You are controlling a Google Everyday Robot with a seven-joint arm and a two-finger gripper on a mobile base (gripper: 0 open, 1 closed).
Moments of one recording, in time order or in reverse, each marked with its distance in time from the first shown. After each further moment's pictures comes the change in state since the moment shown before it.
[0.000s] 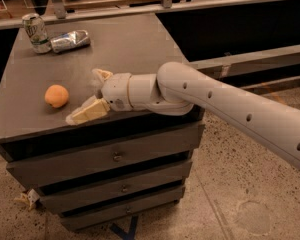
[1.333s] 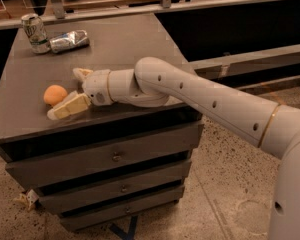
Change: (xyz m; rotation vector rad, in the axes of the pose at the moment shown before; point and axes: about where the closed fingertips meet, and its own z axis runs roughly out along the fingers) arm -0.004 -0.010 0.061 -0.091 -0.033 0.049
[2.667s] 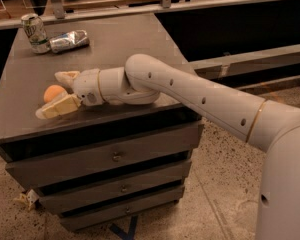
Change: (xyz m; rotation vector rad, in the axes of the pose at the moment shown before) arm -0.010 0.020 0.021 -0.098 -0.010 -0.028
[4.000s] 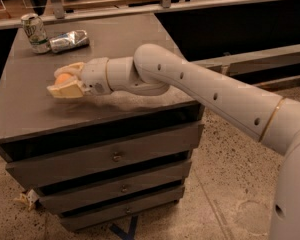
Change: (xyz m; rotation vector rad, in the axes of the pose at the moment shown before) arm -0.019 -0.020 -0.025 0.083 0.020 -0.073
